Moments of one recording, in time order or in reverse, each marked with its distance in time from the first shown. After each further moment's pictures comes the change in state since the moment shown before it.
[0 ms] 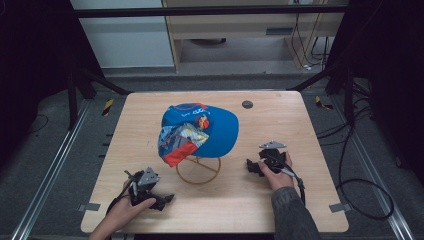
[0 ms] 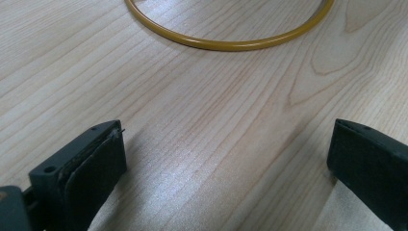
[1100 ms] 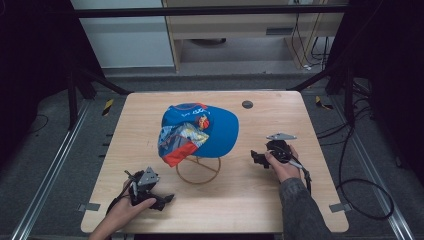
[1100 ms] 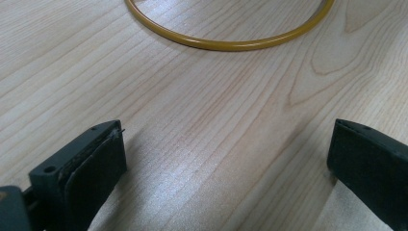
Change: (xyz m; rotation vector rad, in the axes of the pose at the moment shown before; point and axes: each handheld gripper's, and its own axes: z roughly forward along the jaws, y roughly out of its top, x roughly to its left) left arm 0.000 0.000 0.000 0.000 0.000 0.000; right arm -0.023 0.022 -0.008 -0.048 0.065 0.062
